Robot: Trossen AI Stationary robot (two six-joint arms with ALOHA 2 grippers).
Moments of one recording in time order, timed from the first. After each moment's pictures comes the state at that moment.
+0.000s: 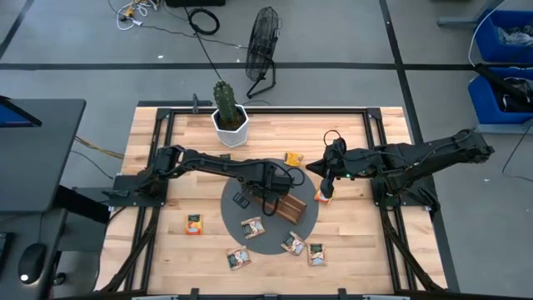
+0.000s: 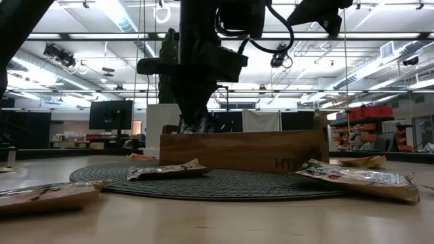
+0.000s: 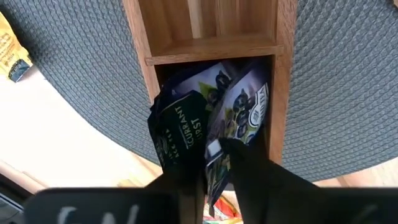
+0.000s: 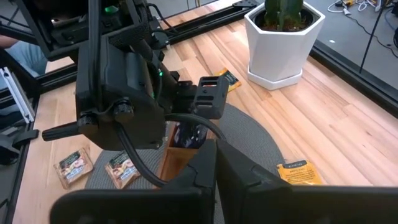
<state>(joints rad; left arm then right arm) -0.09 2.14 1.81 -1.24 -0.28 0.58 0.19 1.04 0.93 -0.44 0.36 0.43</state>
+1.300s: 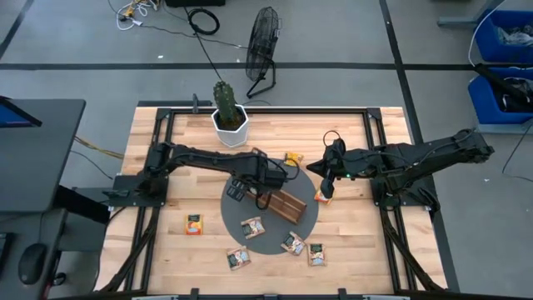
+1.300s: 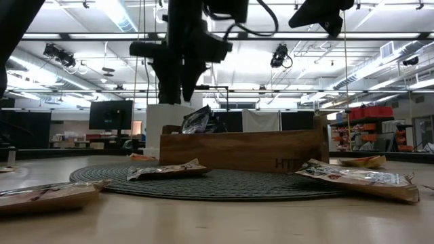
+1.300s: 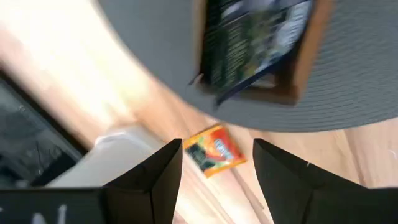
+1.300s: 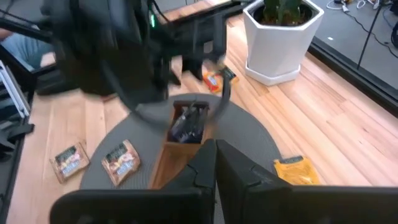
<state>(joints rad) -0.07 2.05 1.81 -1.39 -0.41 0.42 0.19 1.04 0.93 -0.47 0.37 0.43</state>
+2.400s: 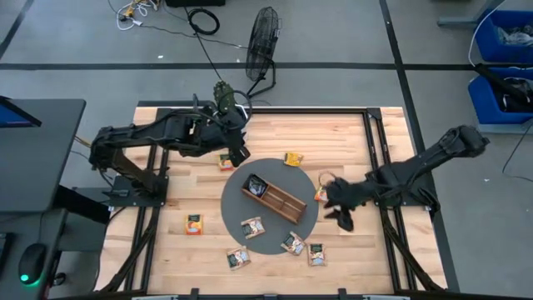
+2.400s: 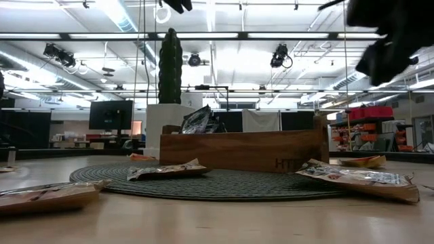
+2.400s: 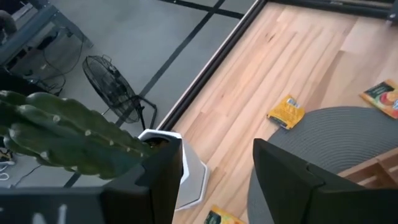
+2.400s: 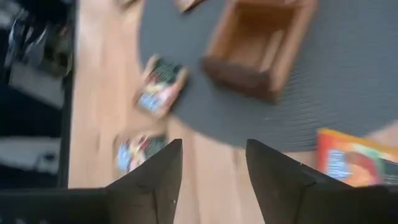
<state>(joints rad) -0.03 1.55 1.81 -1.14 -0.70 -0.32 0.43 1.04 0.65 -0.49 0.03 0.60</state>
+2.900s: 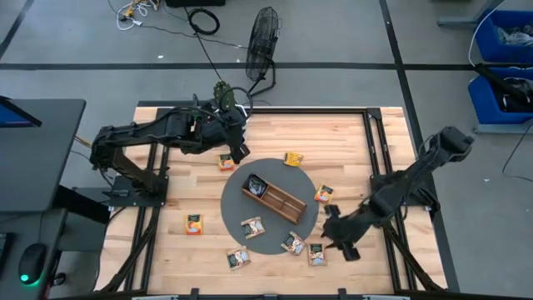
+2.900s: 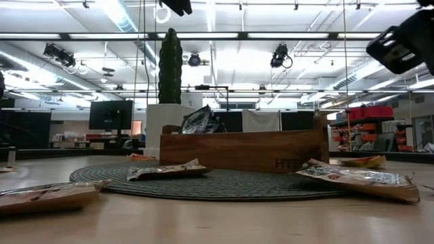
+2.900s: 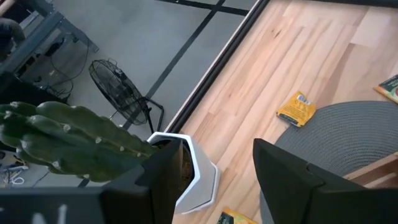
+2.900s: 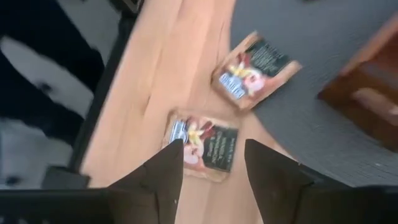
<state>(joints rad) 0.00 1.55 1.81 -1.14 -0.70 -0.25 0.68 1.33 0.75 -0.31 0.07 0.43</state>
